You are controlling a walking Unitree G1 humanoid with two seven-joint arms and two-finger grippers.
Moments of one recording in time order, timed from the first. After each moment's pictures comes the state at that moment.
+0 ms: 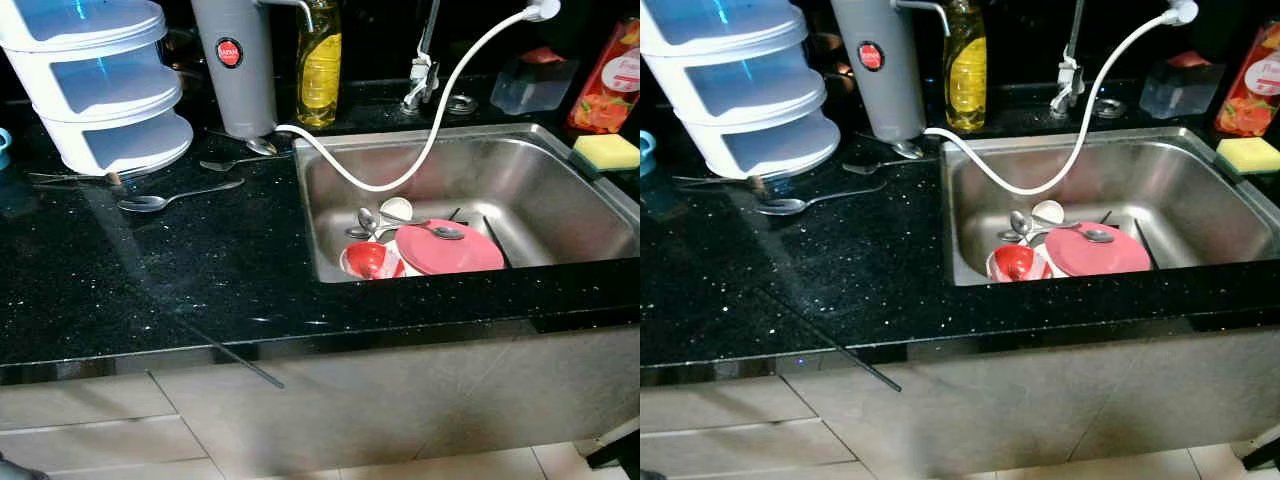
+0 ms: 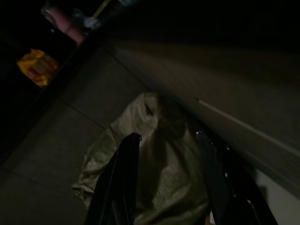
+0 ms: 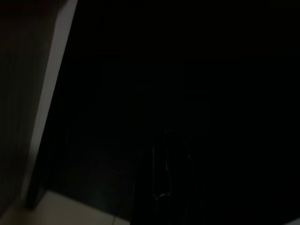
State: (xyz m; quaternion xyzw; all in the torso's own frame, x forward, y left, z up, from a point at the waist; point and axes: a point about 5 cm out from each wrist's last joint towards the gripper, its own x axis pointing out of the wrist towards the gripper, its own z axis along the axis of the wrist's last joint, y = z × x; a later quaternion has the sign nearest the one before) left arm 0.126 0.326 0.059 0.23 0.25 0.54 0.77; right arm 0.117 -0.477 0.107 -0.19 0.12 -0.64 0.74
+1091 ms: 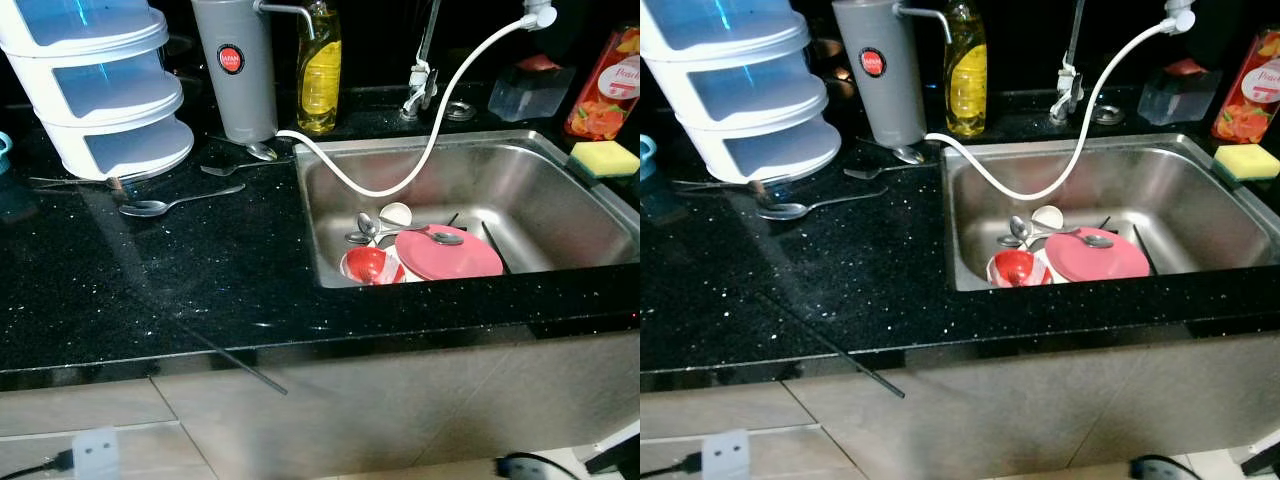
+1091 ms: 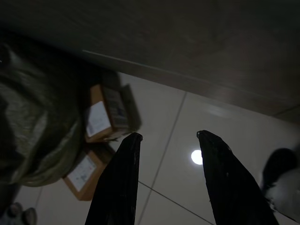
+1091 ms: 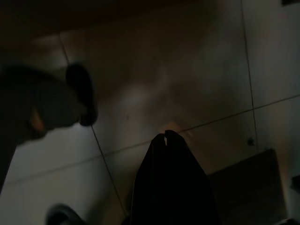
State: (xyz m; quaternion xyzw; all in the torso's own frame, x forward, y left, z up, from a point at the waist) left arm 0.107 0.244 -0.064 0.06 0.44 0.28 0.85; right arm 0.094 -0.269 -0.097 -0.04 0.55 -0.13 0.82
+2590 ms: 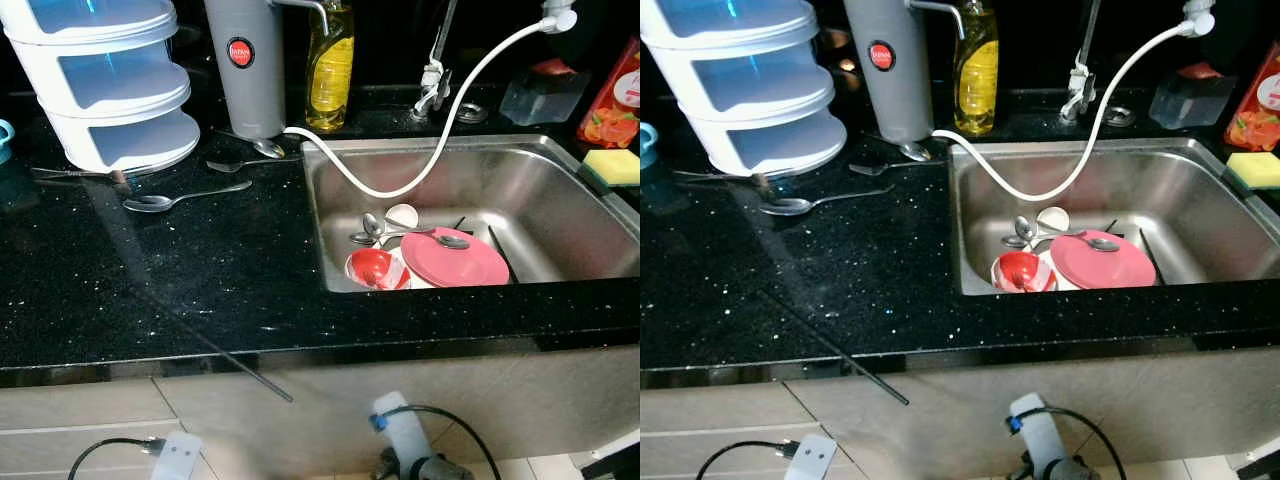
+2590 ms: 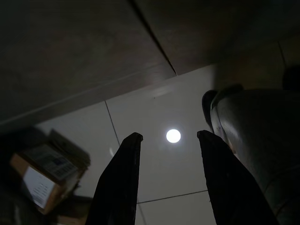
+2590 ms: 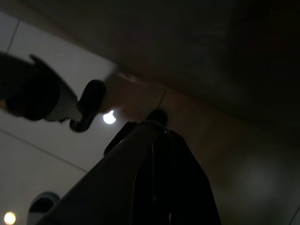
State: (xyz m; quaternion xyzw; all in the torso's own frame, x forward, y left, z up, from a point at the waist) left arm 0.117 0.204 -0.103 0.13 0.49 -0.06 0.86; right arm 0.171 -0.165 -0.088 -0.11 0.46 0.21 0.85
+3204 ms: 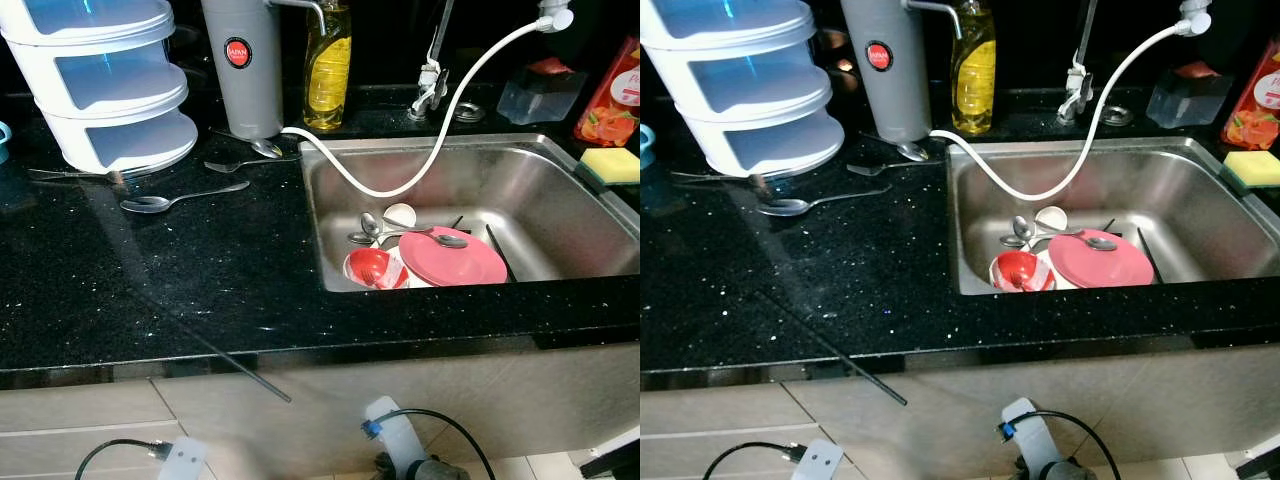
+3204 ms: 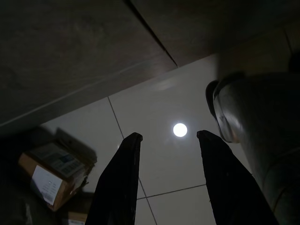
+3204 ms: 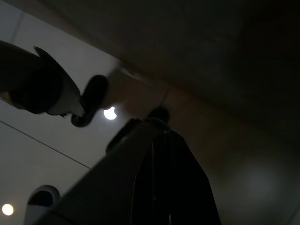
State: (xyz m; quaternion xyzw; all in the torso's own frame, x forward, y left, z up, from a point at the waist) left arm 0.107 0.204 -0.106 0.14 0.50 -0.06 0.85; right arm 0.171 -0.163 -0.088 -0.12 0.47 0.23 0.85
